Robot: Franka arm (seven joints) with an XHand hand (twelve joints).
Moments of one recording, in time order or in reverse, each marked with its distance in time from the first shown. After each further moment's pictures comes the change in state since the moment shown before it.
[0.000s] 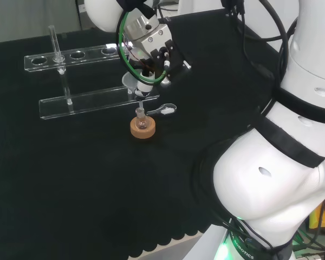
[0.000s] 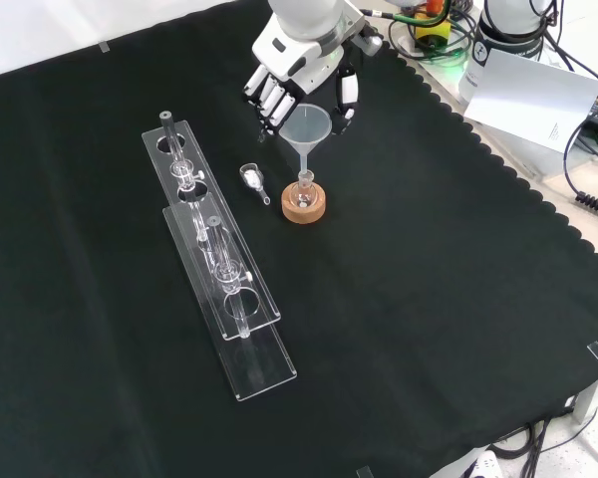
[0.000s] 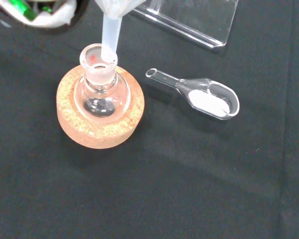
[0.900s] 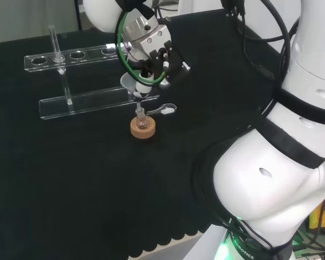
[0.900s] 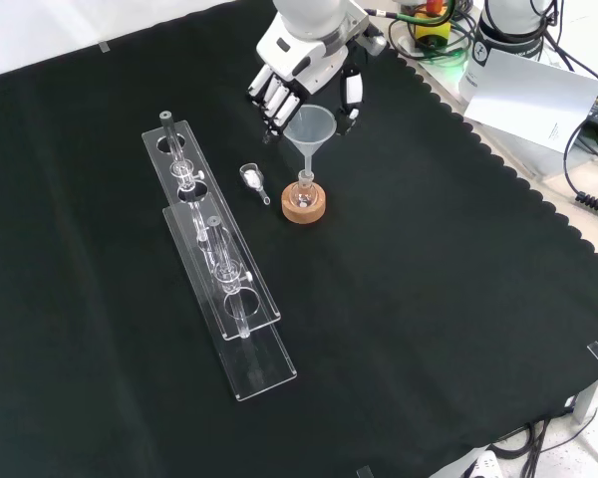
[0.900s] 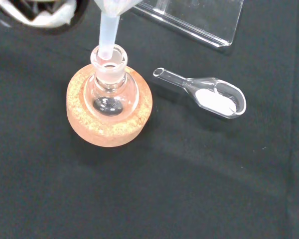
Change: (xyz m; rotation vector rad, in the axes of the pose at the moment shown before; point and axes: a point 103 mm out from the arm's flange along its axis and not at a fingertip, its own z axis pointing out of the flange) arm 0.006 -0.004 -0.001 -0.002 0.007 -0.006
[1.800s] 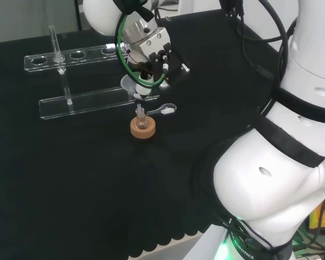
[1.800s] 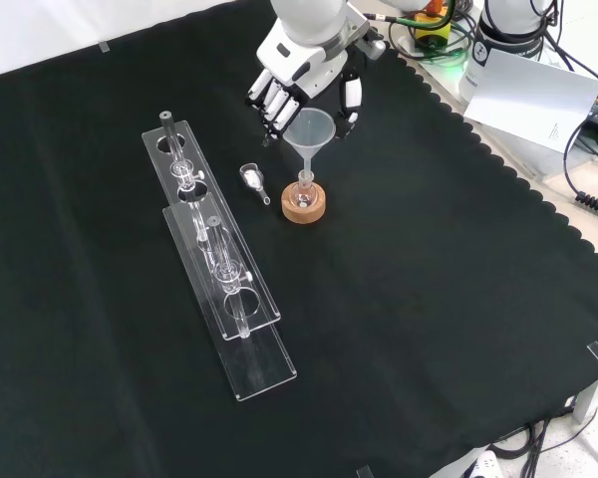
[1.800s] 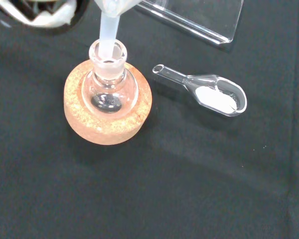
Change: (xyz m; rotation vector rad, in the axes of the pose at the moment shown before) arm 0.002 0.004 0.006 0.005 -0.012 0.002
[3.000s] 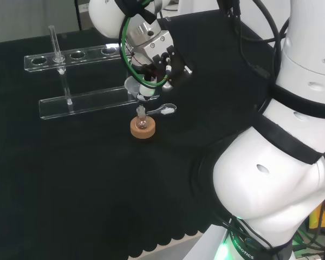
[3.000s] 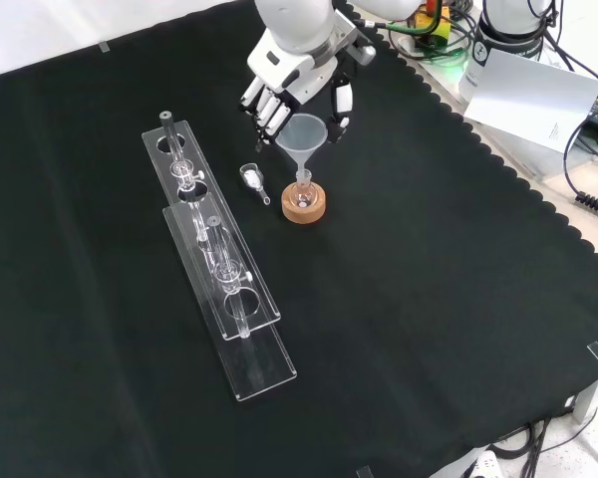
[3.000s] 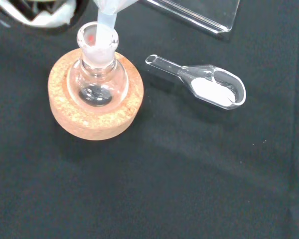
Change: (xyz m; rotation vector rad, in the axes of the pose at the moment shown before) arm -0.011 0.013 0.014 0.014 0.012 0.001
